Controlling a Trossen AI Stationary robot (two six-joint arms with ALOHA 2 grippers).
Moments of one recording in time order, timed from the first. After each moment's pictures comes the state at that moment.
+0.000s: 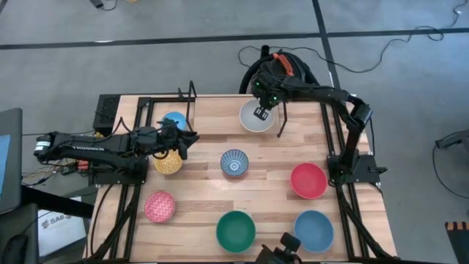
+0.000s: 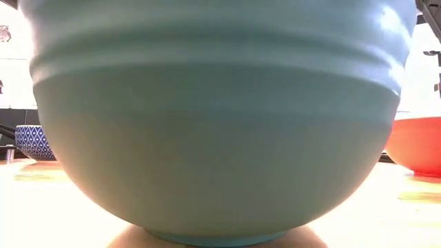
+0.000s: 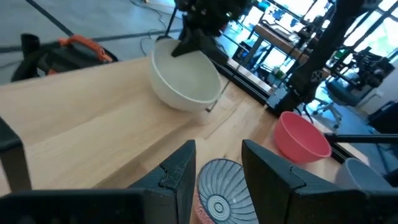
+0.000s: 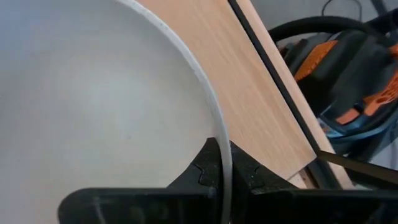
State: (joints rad) left arm 0.05 0.75 0.48 0.07 -0.37 -0.56; right arm -0.62 1.85 1.49 -0.77 0.14 -0.10
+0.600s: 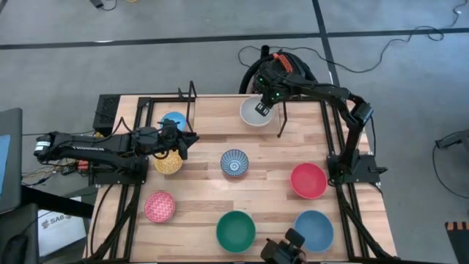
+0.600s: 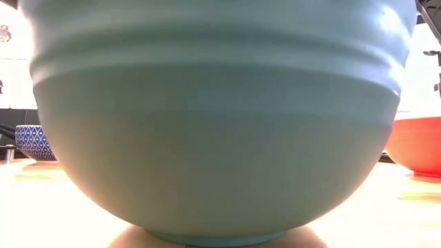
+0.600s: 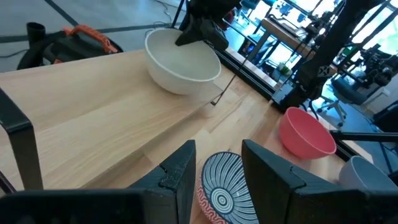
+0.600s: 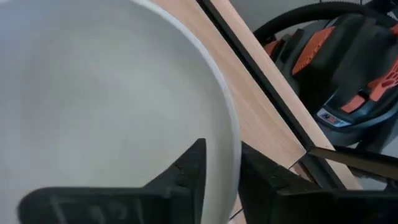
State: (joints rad) left arm 0.05 0.75 0.48 0.04 -0.38 -0.59; right arm -0.67 1.85 1.48 -0.76 0.11 -0.05
